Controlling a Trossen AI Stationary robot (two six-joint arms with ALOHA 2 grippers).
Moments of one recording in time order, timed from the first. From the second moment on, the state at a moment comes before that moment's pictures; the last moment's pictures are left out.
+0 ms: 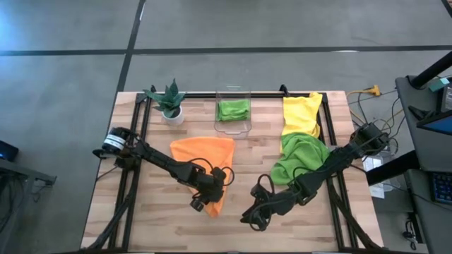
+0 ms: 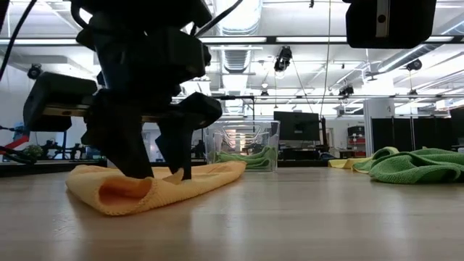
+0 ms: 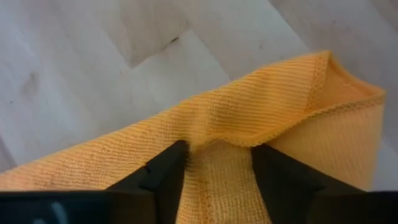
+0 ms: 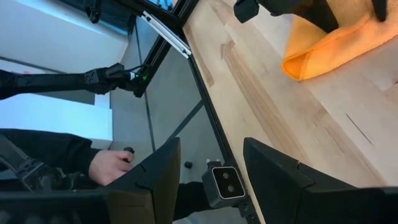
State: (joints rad) left arm -0.31 1.83 1.04 -0.25 0.08 0.29; right arm 0.60 1.65 0.99 0.19 0.19 1.24
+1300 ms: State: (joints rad) left arm -0.31 1.70 1.06 -0.24 -0.02 0.16; right arm 0.29 1.84 0.99 0.09 0.19 1.24
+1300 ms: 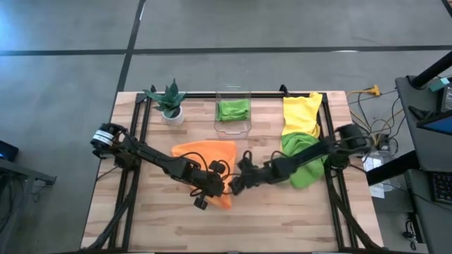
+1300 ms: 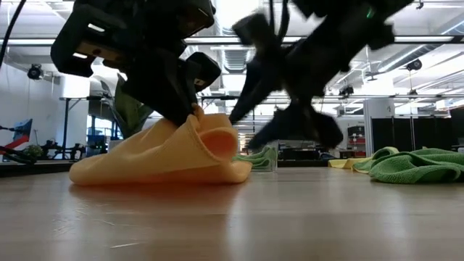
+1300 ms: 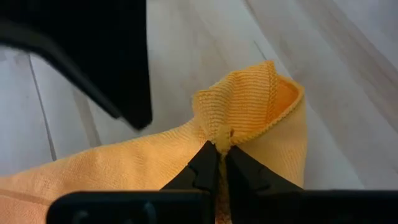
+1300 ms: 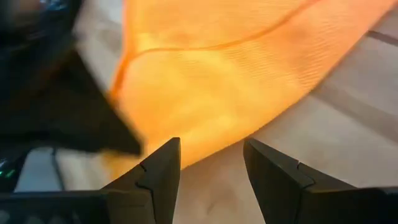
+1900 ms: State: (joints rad) left arm -0.33 1.66 1.03 -0.31 -0.05 -0.02; right arm 0.28 2.16 1.40 -0.45 0.27 1.05
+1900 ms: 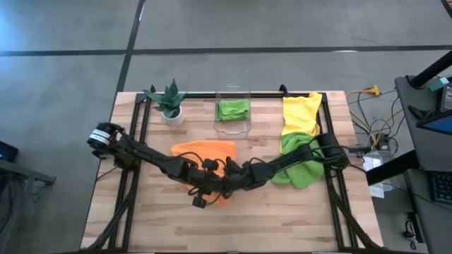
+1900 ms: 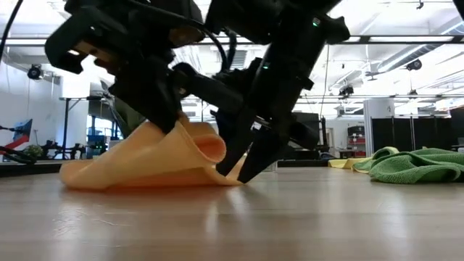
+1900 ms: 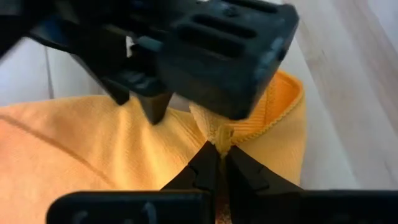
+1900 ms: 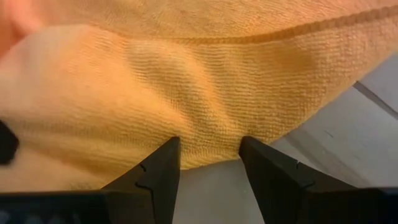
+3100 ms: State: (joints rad) left arm -0.72 1.47 0.95 -0.45 -0.16 -0.93; right arm 0.28 2.16 1.44 -0.46 0.25 1.07
